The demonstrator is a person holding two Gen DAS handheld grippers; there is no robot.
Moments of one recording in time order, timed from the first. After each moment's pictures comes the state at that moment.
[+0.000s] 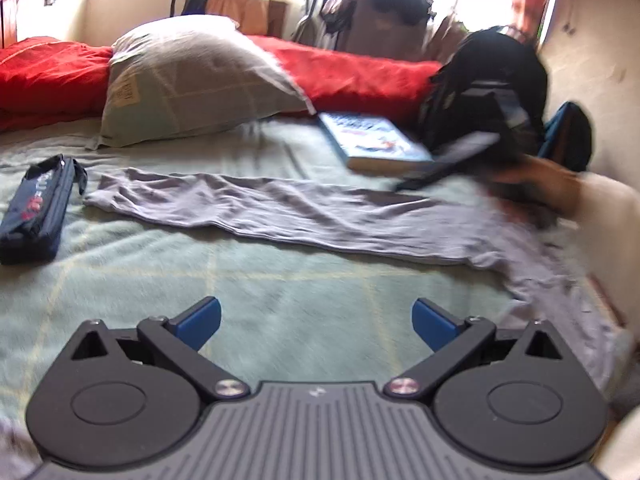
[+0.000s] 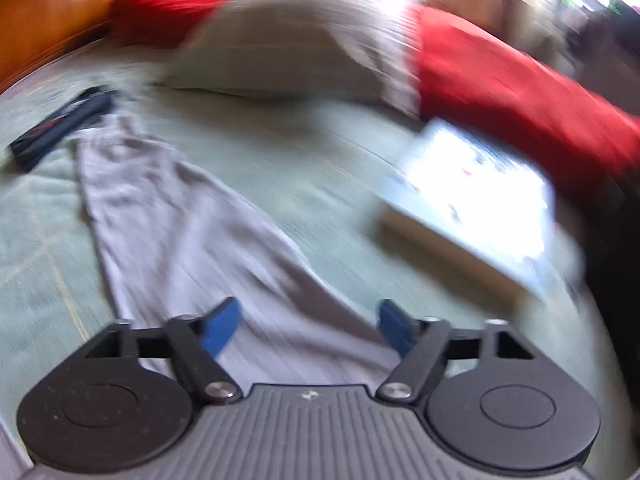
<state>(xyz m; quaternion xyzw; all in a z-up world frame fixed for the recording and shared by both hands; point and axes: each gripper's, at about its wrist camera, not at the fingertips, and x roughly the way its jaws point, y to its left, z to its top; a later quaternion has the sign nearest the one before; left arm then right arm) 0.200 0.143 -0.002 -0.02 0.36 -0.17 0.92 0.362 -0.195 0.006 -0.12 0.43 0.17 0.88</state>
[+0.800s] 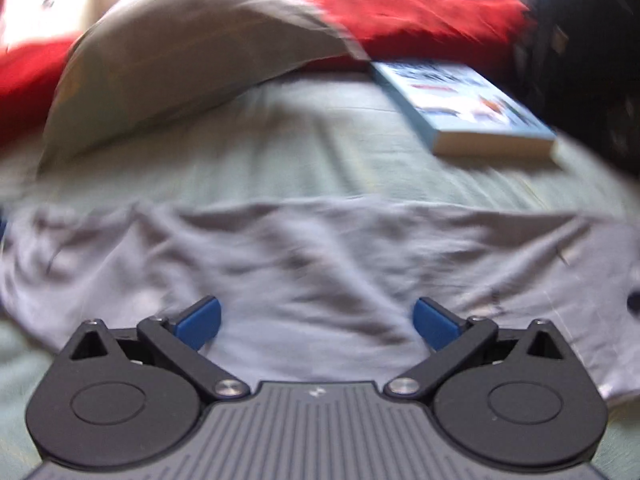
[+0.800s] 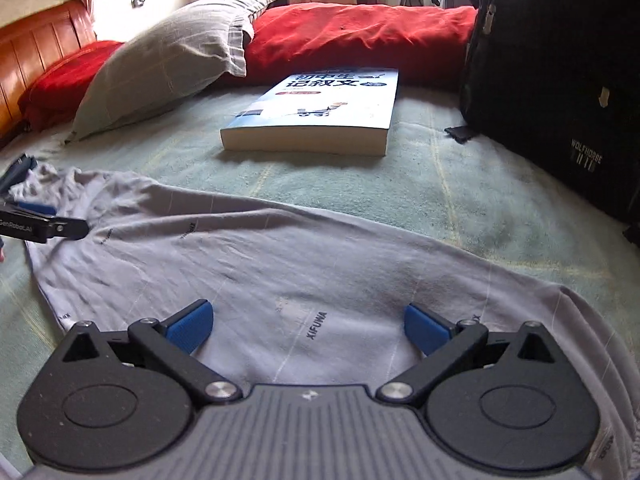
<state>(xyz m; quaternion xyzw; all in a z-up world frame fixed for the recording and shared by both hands) 0.392 0.075 -0.091 0.00 0.41 -0.05 0.91 0.302 -0.310 -0.058 0.02 0.38 0.09 0.92</state>
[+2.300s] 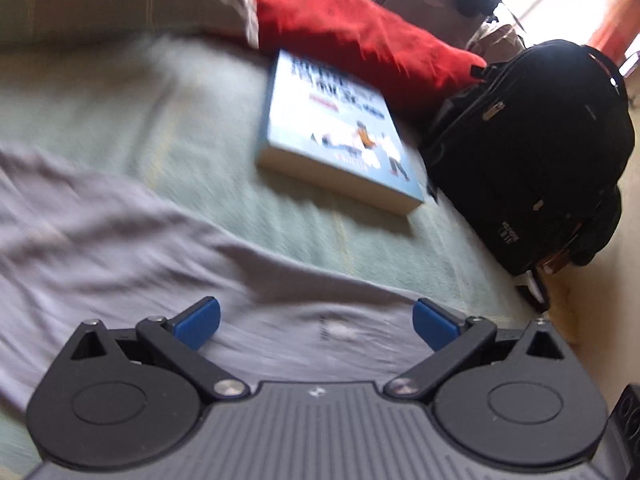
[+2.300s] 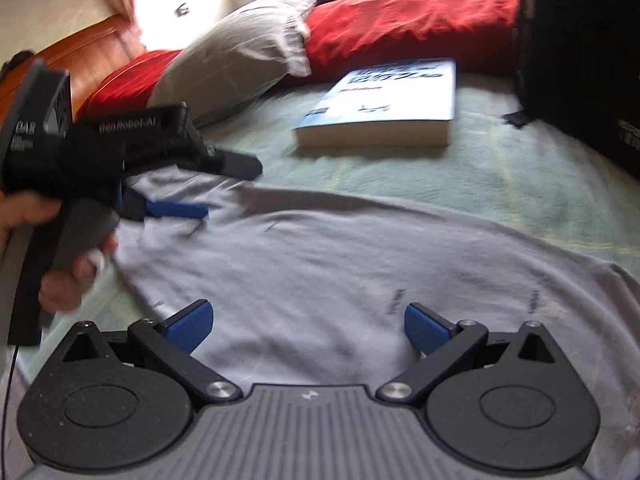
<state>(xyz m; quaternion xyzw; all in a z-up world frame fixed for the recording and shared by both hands) 0.414 -0.025 -0.056 -0.18 0.43 -0.17 0.87 0.282 -0.299 -0.045 0.06 0.40 0.20 0.89</state>
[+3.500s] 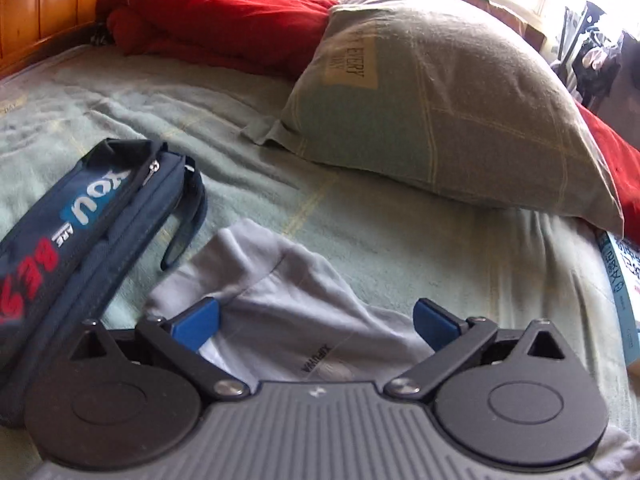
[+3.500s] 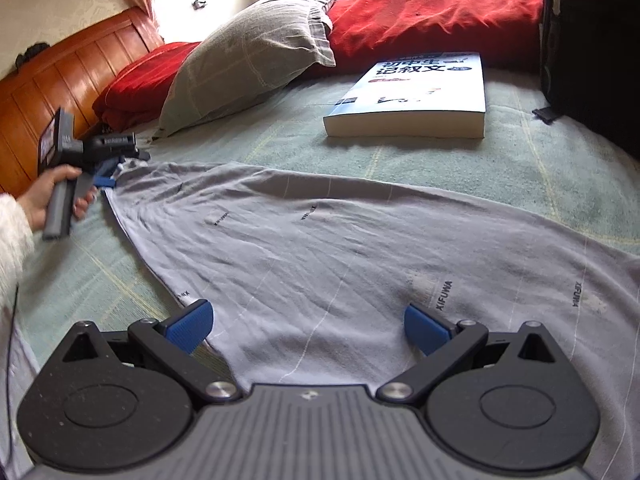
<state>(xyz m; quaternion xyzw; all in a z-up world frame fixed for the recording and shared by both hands) 0.471 0.231 -0.082 -0.18 0.38 0.13 0.89 0.279 -0.282 -0.052 0.06 0.40 0.21 0.89</state>
